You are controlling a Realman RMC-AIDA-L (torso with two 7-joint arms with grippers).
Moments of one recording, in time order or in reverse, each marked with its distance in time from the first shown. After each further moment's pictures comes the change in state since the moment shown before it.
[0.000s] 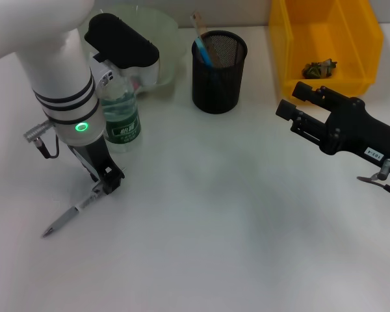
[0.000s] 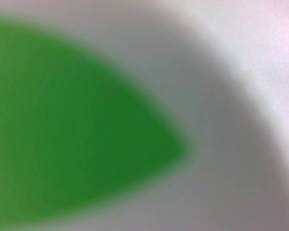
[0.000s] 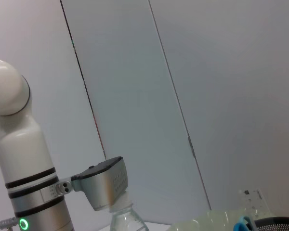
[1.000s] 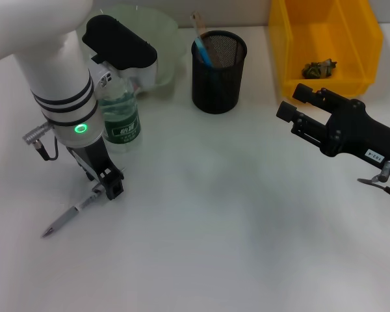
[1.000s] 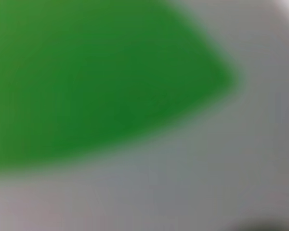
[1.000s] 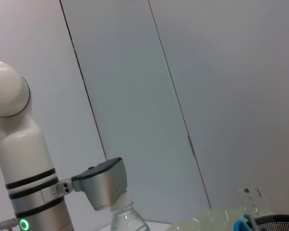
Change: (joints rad) left arm 0.007 0.000 0.000 0.000 -0.001 -0.001 -0.012; right arm -0.006 0.000 -0.001 0.003 0.000 -0.003 0.000
